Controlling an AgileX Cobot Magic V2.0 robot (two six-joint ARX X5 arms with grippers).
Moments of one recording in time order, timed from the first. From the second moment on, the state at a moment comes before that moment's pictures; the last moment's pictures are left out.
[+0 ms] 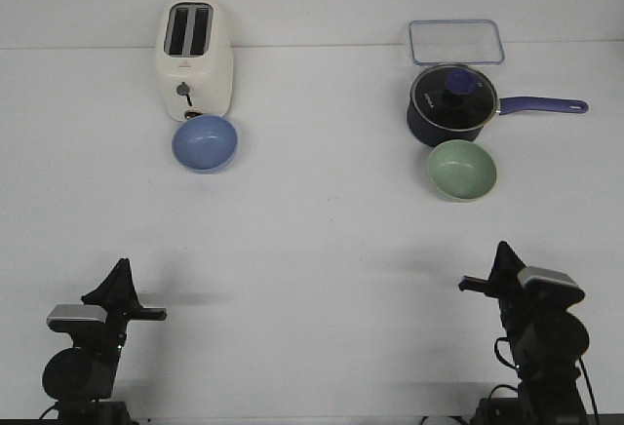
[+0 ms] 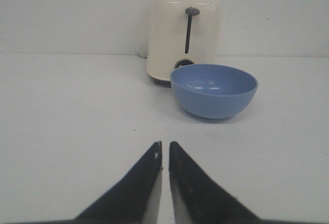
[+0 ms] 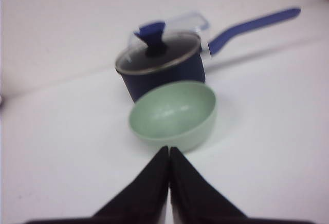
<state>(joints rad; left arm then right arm) 0.00 0.01 0.03 0.12 0.03 -0.02 -0.01 0.34 0.38 -0.22 0.02 0.35</state>
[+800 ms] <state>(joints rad) 0.00 0.01 0.03 0.12 0.03 -0.02 -0.16 1.58 1.15 -0.35 -0.03 0.22</state>
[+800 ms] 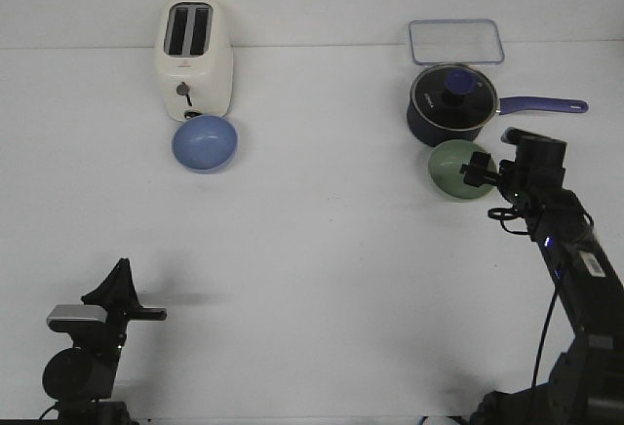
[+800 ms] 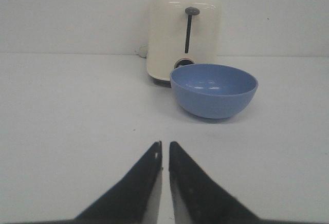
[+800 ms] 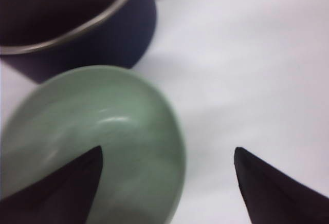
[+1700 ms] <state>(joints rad) 0.00 0.01 0.03 0.12 0.03 -0.02 -0.15 1.36 1.21 -0.47 -0.25 0.19</state>
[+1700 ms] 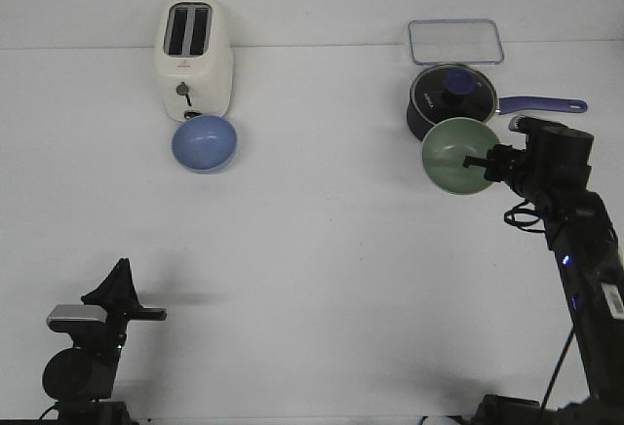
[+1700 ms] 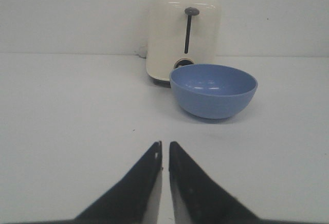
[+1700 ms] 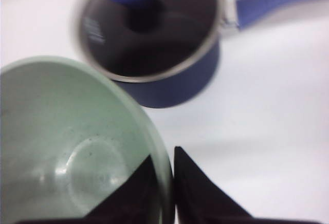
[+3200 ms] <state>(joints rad) 0.00 0.01 0.05 0.07 0.03 -0.54 0.57 1.11 0.72 -0.44 -0.16 0.33</state>
